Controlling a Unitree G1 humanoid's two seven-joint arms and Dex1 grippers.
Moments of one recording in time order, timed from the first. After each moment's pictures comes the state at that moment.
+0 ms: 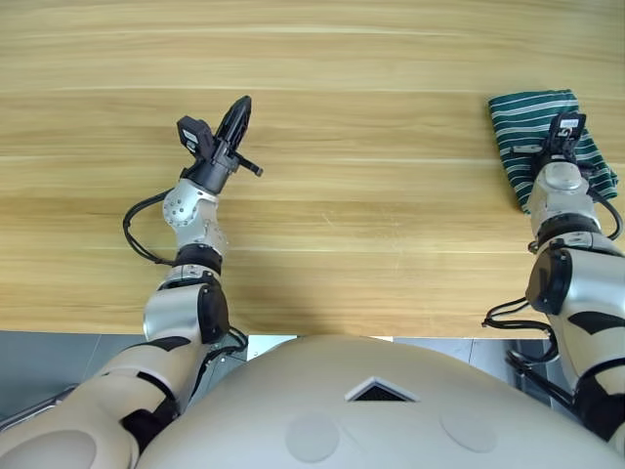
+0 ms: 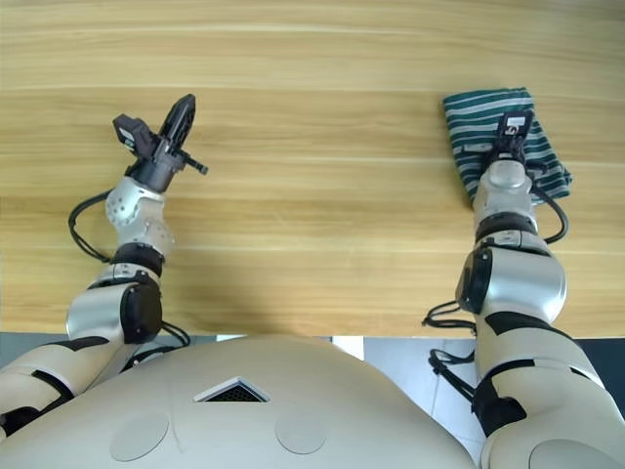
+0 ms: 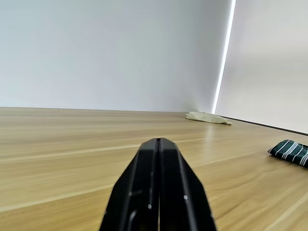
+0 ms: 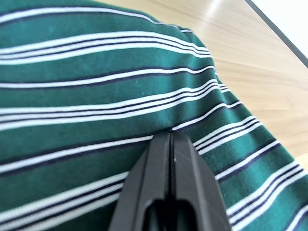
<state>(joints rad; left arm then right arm) -0.37 0.13 0.26 1.03 -0.35 -0.72 -0.90 -0.58 -0.49 -0.20 1.31 -0.03 -0.07 -0.07</state>
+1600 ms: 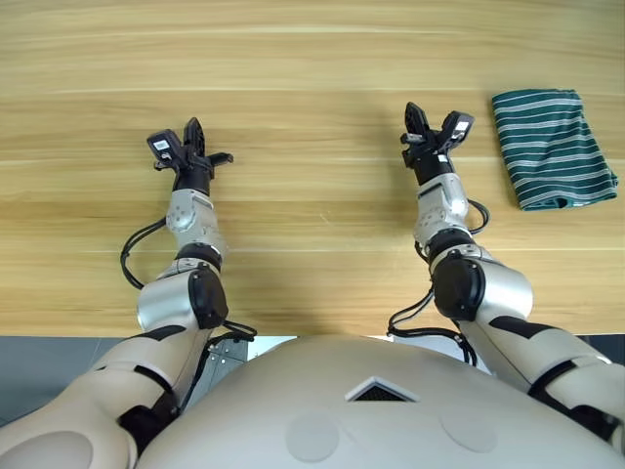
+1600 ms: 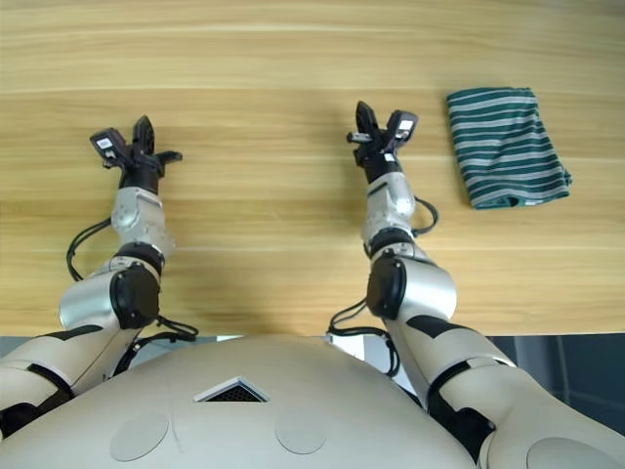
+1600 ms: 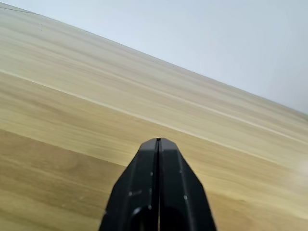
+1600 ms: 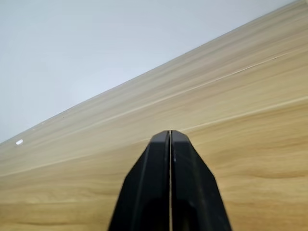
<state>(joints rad) -0.45 0.16 0.39 1.26 -0.26 -0.66 -0.37 -0.53 -0.02 -0.40 1.26 0.29 -0.54 0.60</state>
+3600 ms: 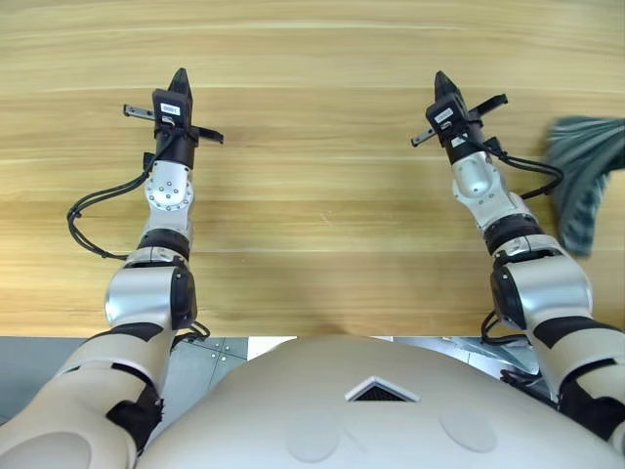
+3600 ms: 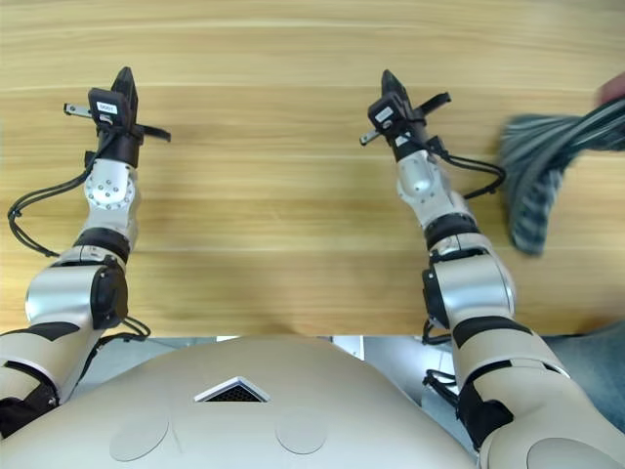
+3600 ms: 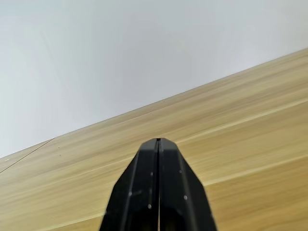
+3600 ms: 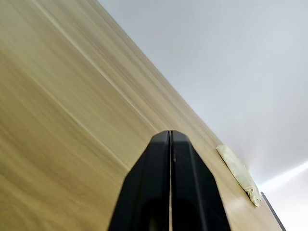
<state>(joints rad) -0.49 0.31 0.09 1.20 0.12 -0.87 -0.01 -0.55 -0.35 0.21 1.16 -0.46 -0.72 -0.25</state>
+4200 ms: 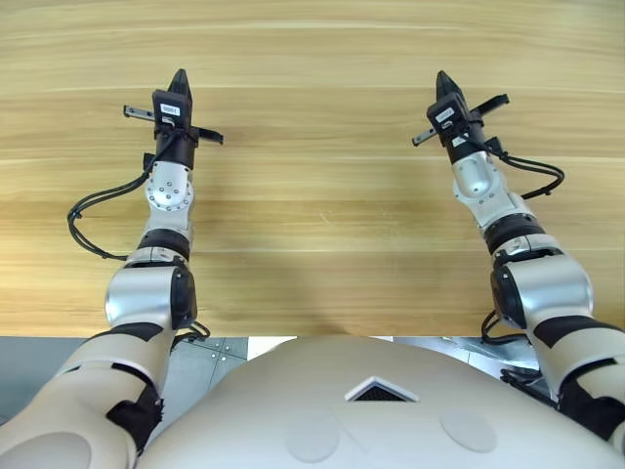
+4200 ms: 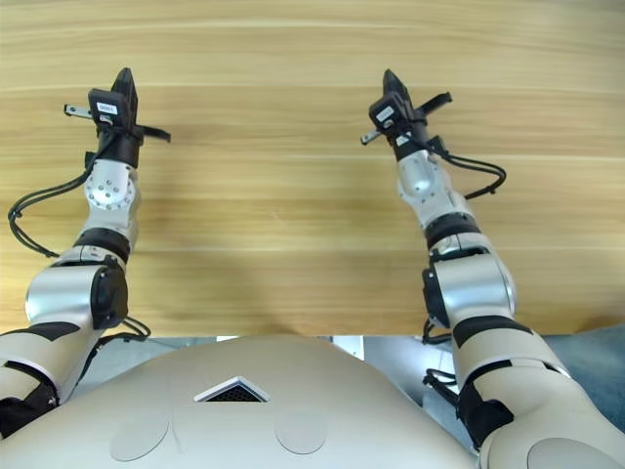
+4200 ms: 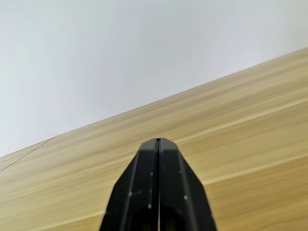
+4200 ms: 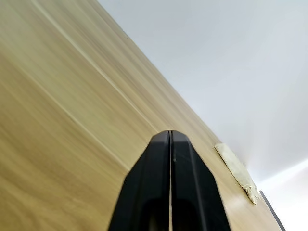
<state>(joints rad) -0.49 0.31 0.09 1.21 0.12 -0.87 -0.01 -0.56 -0.35 0.21 1.17 -0.46 -0.70 -0.26</state>
